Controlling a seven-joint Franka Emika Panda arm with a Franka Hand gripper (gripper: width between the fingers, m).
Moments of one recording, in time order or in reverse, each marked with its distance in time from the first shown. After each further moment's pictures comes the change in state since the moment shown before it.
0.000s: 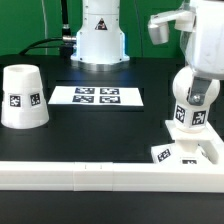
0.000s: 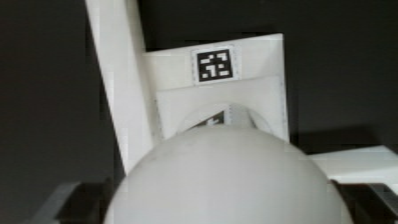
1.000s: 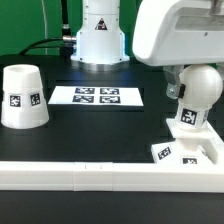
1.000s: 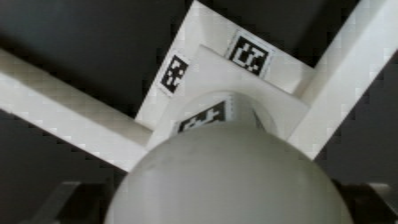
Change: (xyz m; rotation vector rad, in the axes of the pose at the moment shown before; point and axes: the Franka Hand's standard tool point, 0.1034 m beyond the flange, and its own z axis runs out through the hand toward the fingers) arm 0.004 -0.003 0.000 0.006 -0.005 0.864
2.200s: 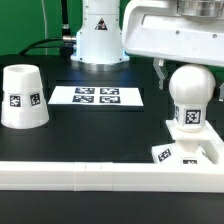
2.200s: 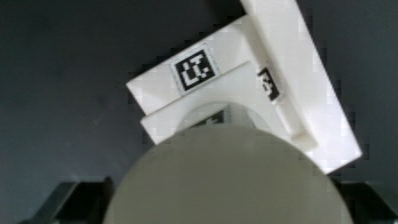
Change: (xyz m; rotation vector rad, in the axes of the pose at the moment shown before) arm -0.007 0.001 0.002 0.094 -0.043 1.108
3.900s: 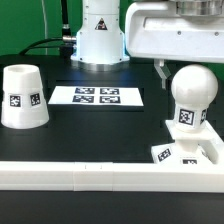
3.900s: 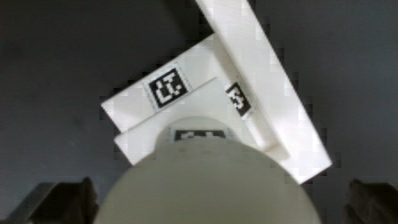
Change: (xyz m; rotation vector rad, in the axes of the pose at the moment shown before) arm -0.005 -0.008 -0.003 0.066 -0.039 -0.256
